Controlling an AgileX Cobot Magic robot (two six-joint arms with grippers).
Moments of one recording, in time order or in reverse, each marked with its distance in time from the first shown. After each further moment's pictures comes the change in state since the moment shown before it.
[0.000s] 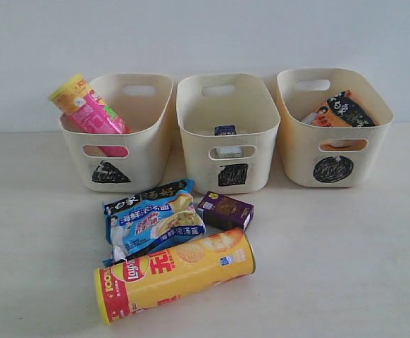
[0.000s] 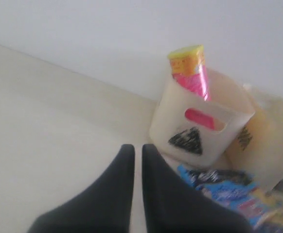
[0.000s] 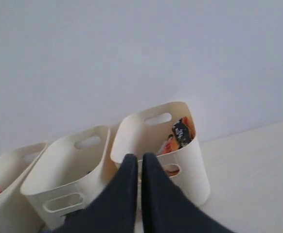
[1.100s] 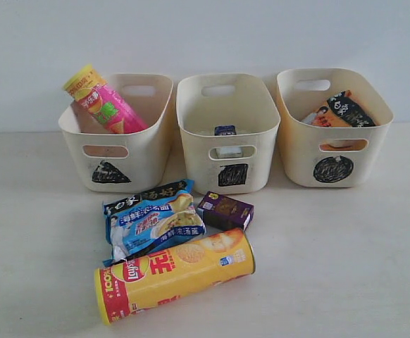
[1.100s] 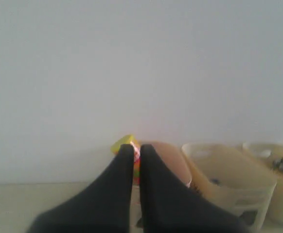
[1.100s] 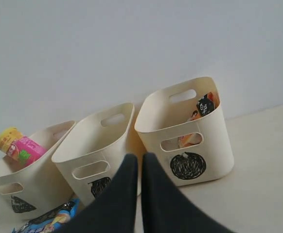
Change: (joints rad) left arm 0.000 0.131 -0.563 -0.154 0.270 0.392; right arm 0.000 -0.194 0.125 0.007 0.113 0.041
